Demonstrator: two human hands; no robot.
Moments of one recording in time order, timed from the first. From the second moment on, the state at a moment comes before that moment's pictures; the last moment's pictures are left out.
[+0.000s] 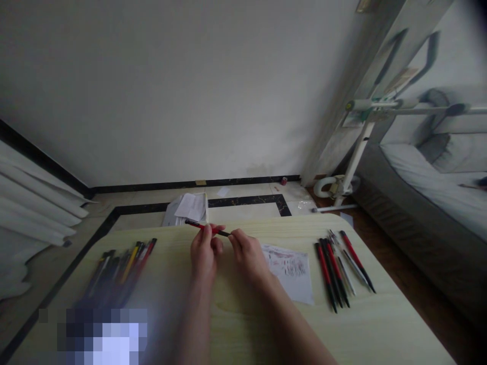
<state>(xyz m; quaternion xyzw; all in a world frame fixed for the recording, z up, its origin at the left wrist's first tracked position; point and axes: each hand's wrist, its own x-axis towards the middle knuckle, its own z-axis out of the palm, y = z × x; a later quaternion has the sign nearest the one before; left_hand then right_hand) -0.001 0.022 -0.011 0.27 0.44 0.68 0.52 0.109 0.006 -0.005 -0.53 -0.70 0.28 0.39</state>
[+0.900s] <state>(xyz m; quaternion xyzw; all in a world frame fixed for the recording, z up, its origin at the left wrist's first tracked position) -0.009 0.017 -0.003 0.29 0.43 0.64 0.57 0.108 0.003 -0.007 -0.27 -0.38 0.83 0.32</state>
